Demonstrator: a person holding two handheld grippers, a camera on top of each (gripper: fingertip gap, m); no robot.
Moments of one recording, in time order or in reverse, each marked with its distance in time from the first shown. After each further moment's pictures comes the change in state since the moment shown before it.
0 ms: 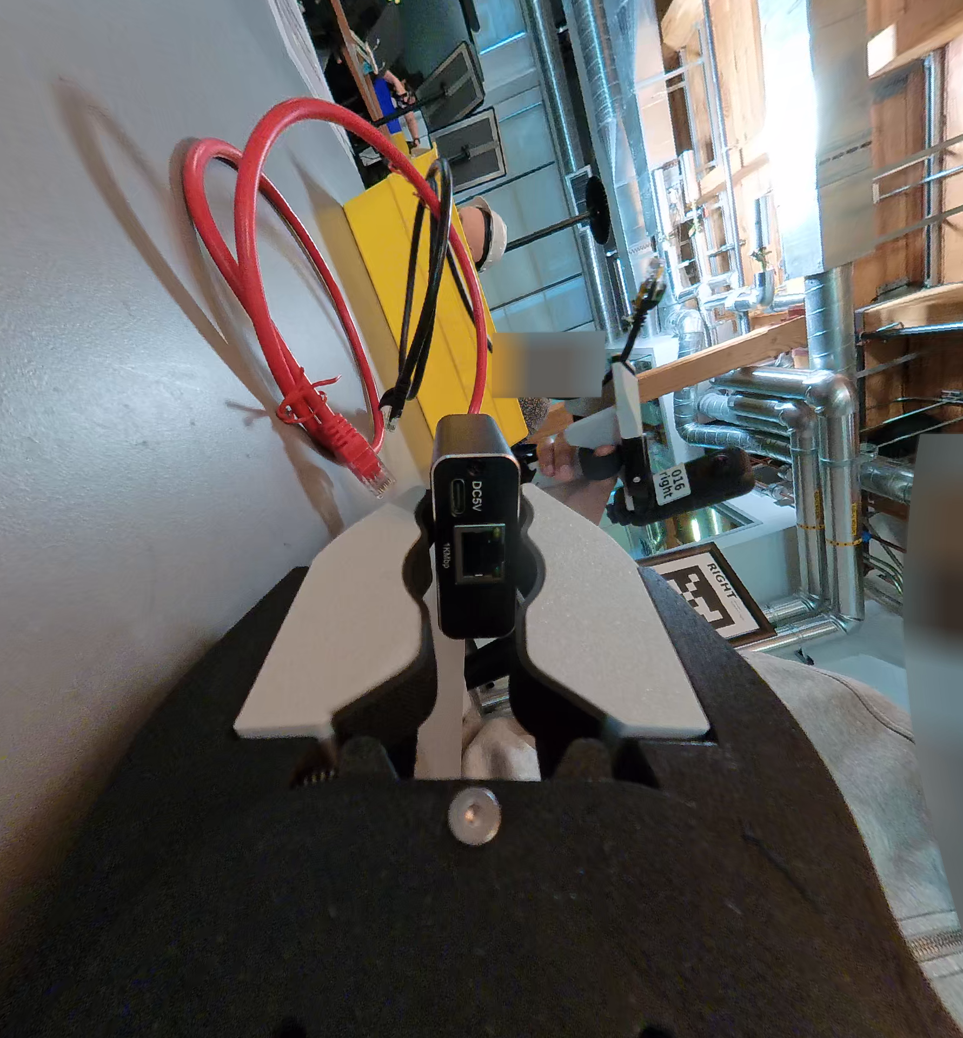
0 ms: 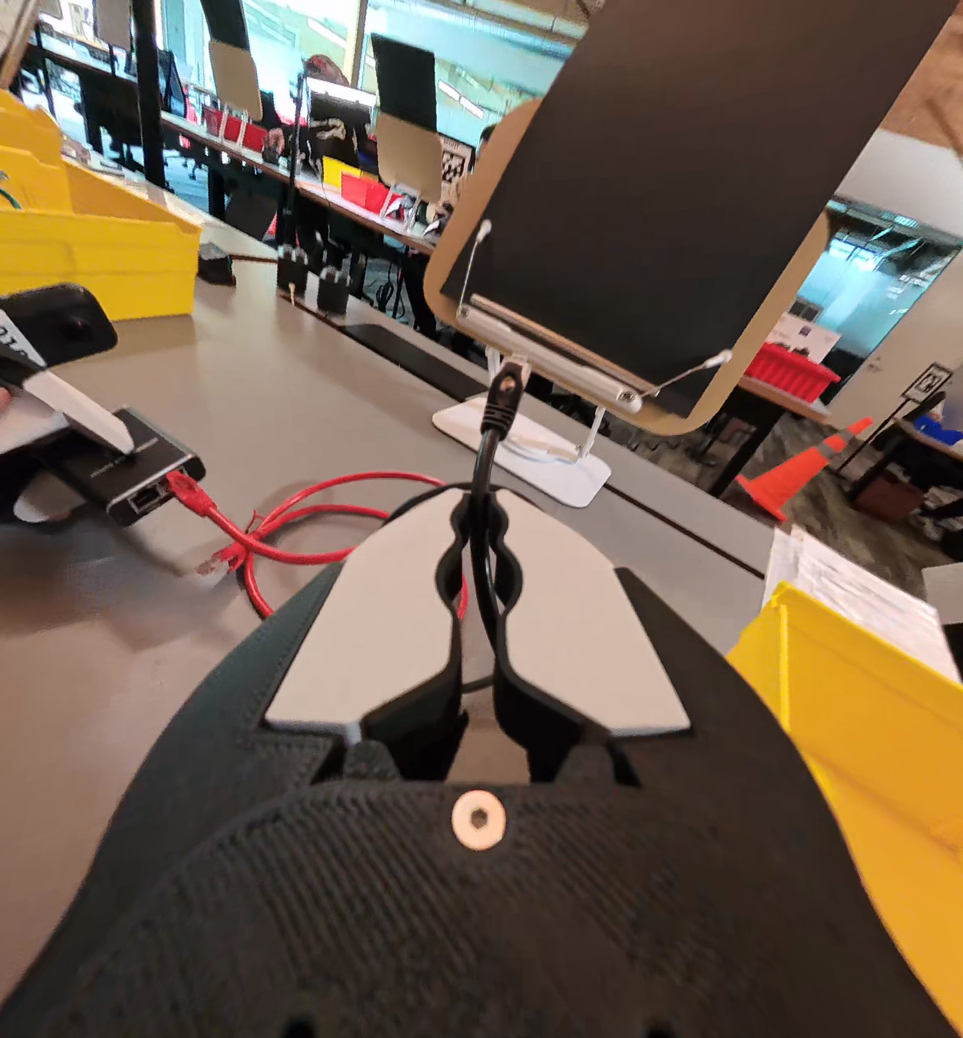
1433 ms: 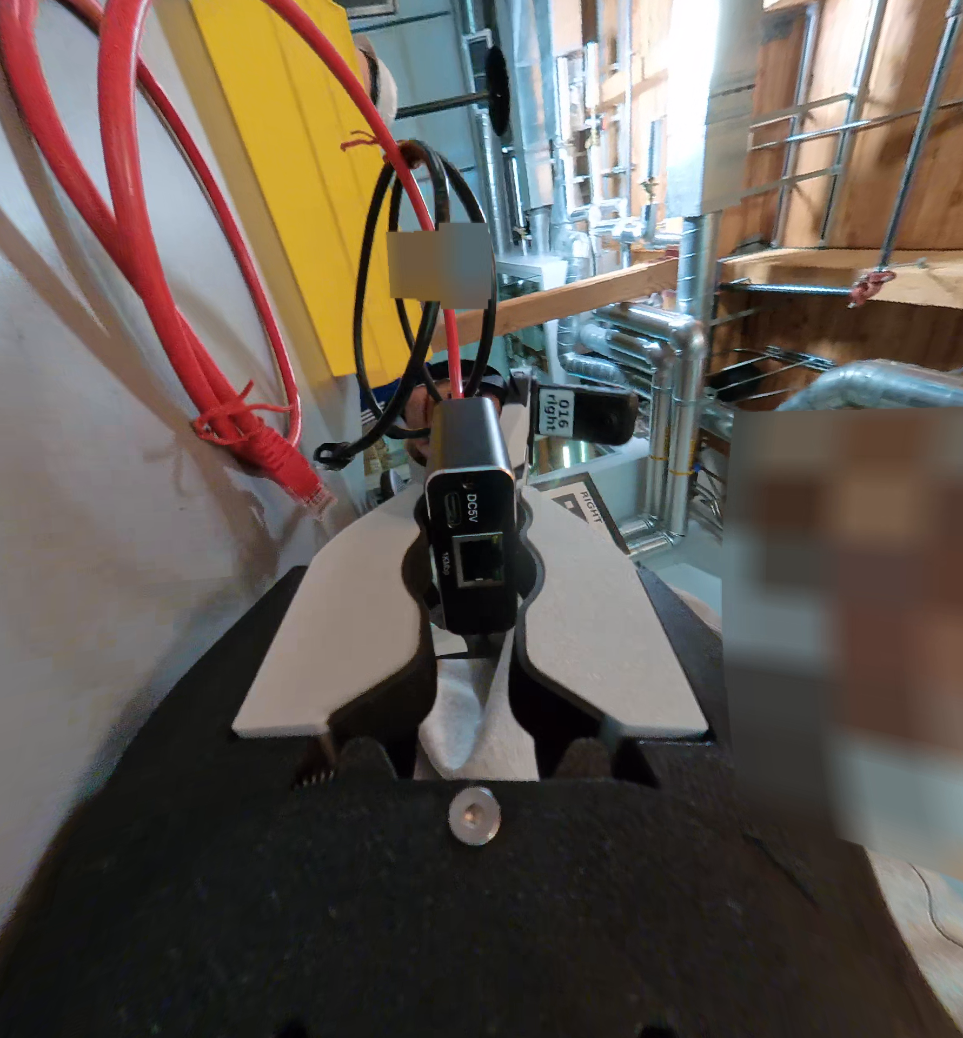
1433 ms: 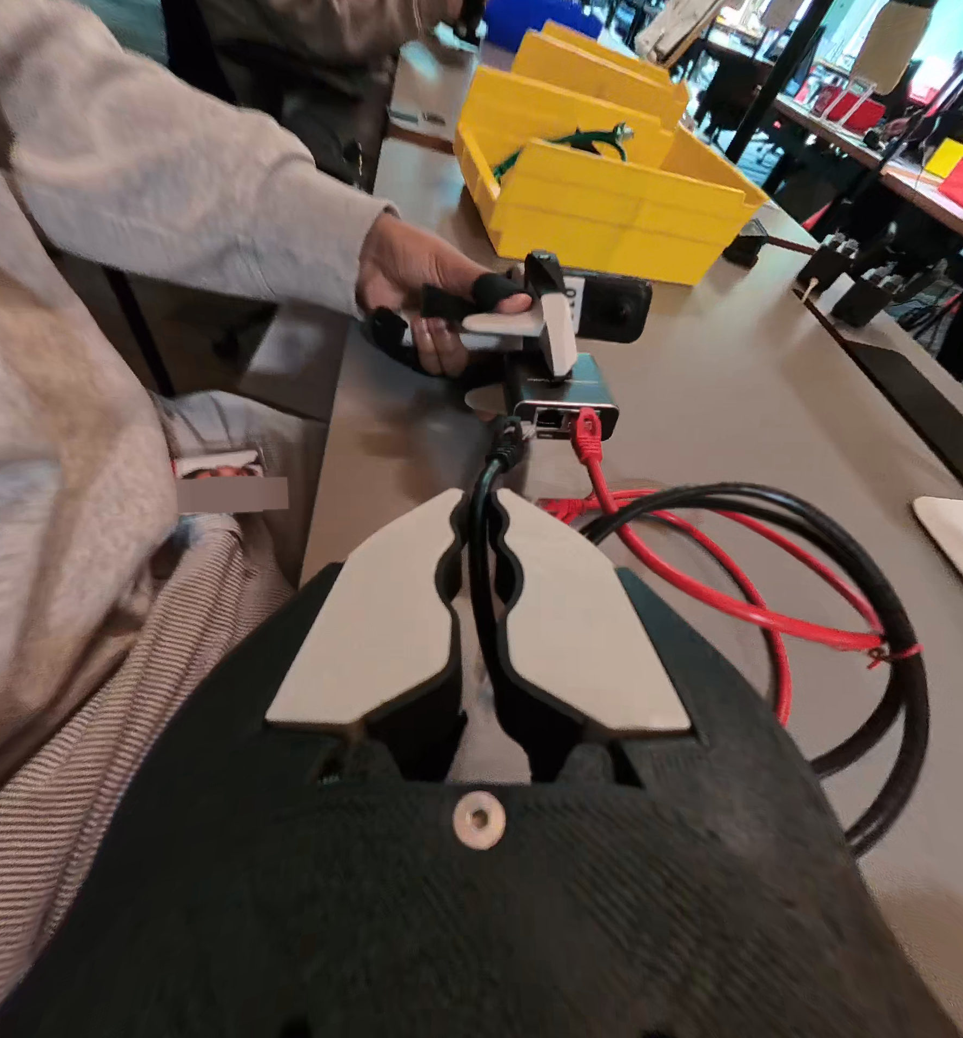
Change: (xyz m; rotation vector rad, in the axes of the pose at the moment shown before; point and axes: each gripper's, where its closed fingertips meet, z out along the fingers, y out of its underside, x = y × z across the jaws) left arm 0.020 0.020 0.001 -0.183 0.216 -0.169; right arm -0.143 0.026 -0.022 -0.020 -0.939 -0.089
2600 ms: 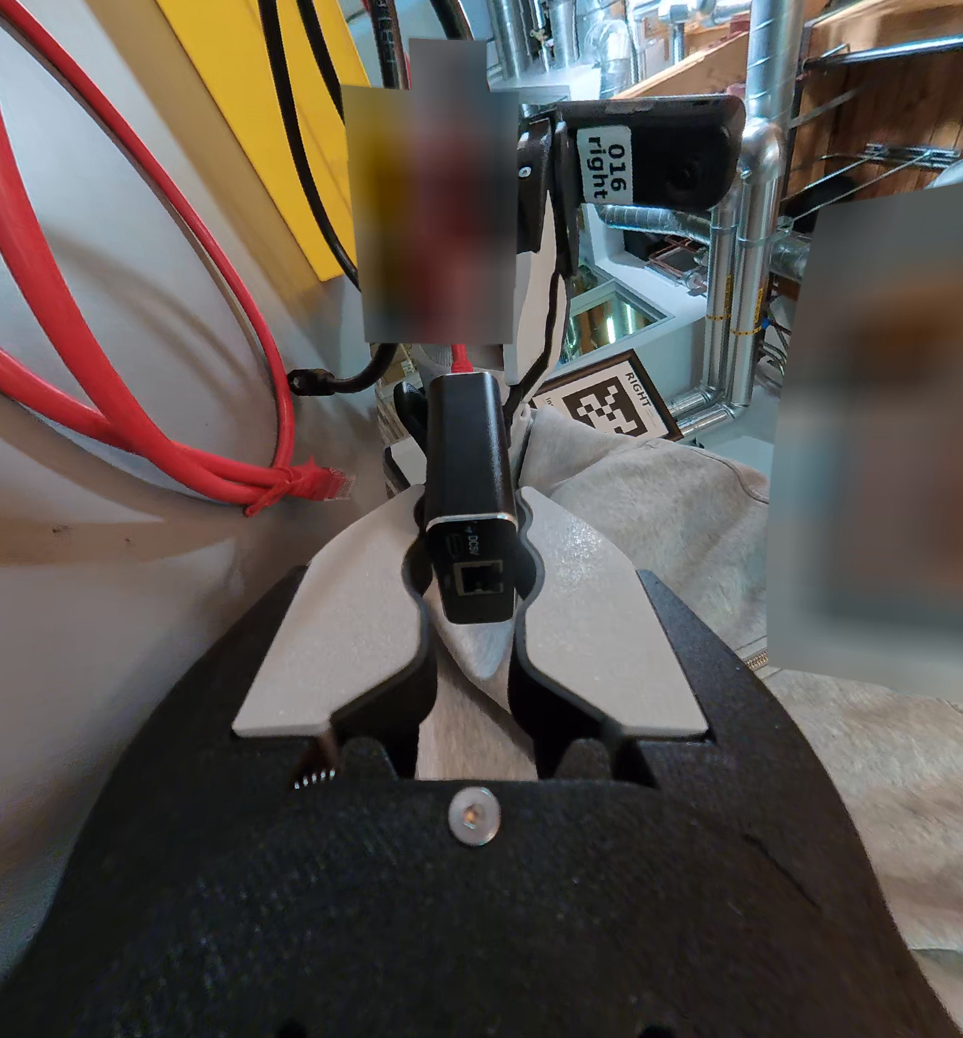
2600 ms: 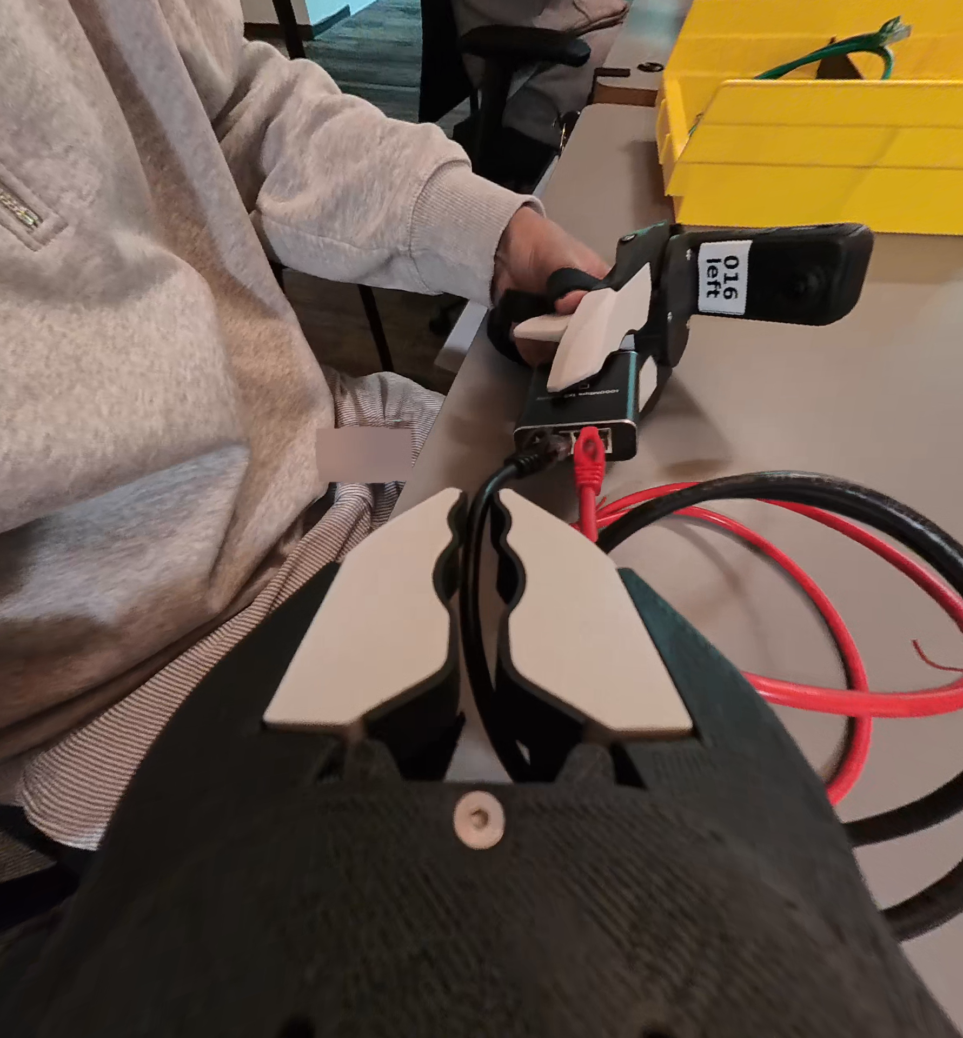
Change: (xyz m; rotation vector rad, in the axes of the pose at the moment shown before) left arm 0.000 0.035 0.014 -0.238 -0.036 0.144; right arm -0.001 -0.004 0.002 -0.073 -0.444 0.088
